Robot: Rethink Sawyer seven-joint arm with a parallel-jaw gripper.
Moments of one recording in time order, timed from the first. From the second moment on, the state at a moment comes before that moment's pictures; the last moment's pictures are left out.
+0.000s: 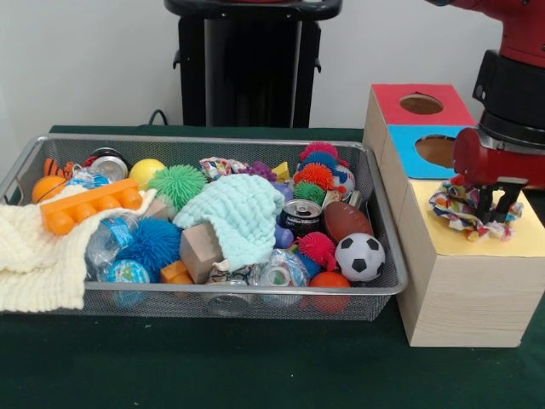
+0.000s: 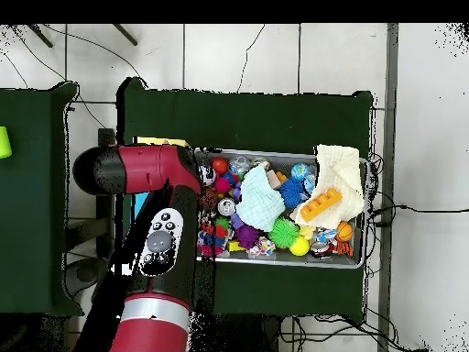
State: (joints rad) arm 0.25 -0.37 -0.26 1.20 0.14 0.60 1.71
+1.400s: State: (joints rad) arm 0.21 -0.34 -0.23 1.14 0.14 0.68 1.71
